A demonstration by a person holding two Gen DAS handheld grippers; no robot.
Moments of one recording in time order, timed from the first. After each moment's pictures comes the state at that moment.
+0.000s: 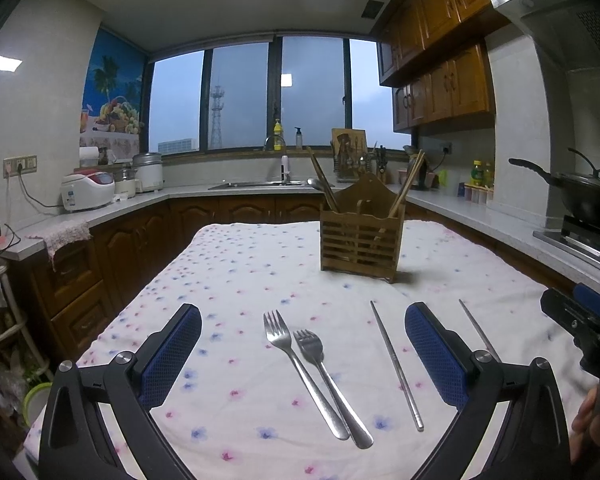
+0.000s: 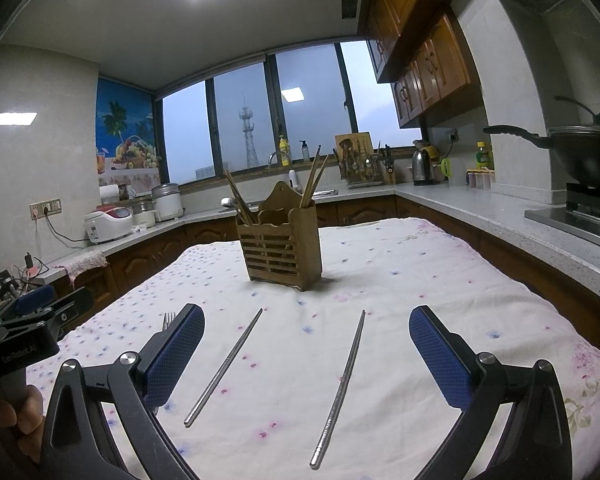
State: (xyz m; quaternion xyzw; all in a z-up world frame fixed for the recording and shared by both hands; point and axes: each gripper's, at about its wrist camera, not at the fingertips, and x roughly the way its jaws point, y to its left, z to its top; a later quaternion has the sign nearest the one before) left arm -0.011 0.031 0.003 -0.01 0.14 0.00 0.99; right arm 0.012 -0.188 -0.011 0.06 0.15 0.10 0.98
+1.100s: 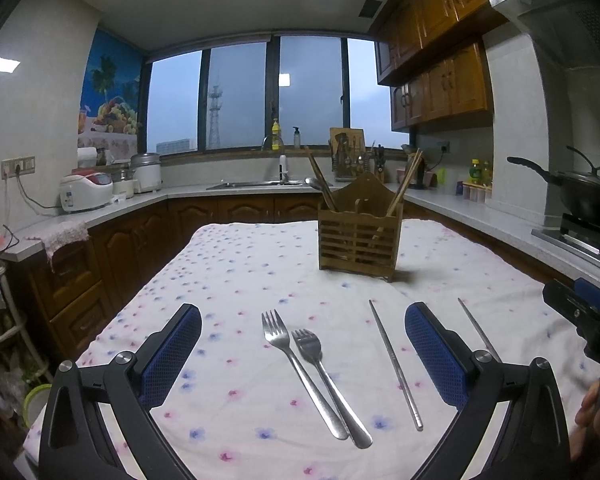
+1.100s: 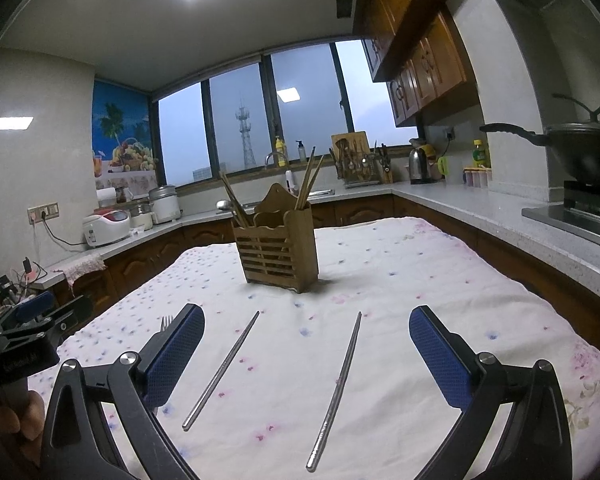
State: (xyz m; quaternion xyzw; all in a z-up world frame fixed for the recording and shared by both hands) left arm -0.009 0.030 0.005 0.00 0.14 -0.01 0.99; right arm 0.011 -0.186 -0.010 0.06 0.15 0.10 0.98
